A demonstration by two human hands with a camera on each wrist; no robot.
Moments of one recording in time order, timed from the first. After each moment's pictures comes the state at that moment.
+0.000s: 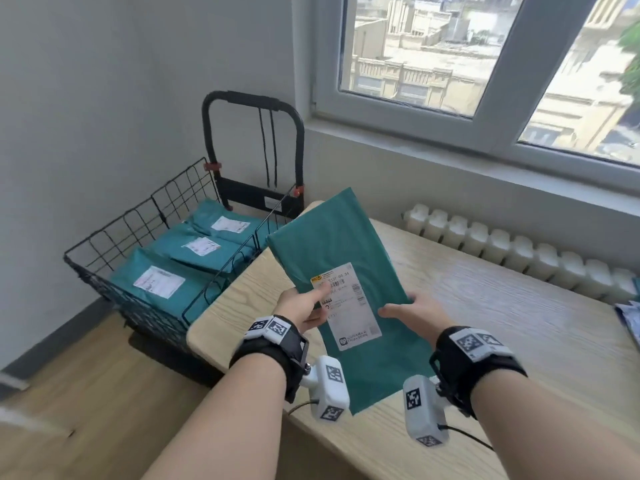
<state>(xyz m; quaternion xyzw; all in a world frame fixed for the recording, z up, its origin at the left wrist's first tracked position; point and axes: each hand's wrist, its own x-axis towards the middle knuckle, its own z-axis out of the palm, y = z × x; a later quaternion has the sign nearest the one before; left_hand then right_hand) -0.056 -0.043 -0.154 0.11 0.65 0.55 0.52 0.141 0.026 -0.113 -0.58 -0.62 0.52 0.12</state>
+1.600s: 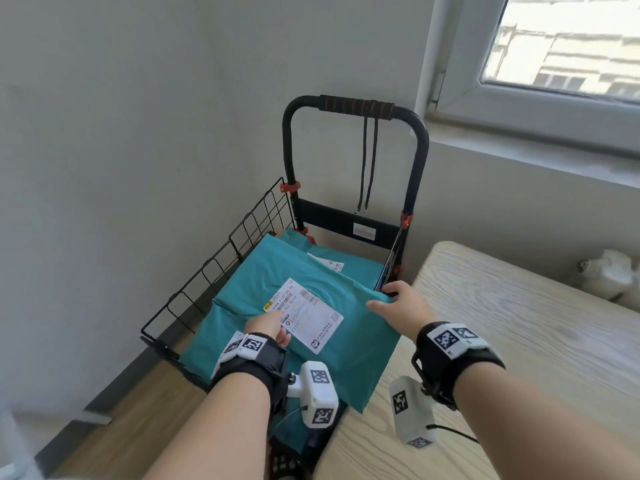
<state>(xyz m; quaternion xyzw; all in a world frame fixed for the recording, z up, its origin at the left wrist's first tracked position) -0.456 0.014 -0.203 -0.15 0.75 0.50 0.40 -0.255 0.136 -0.168 -0.54 -0.71 0.45 0.06</state>
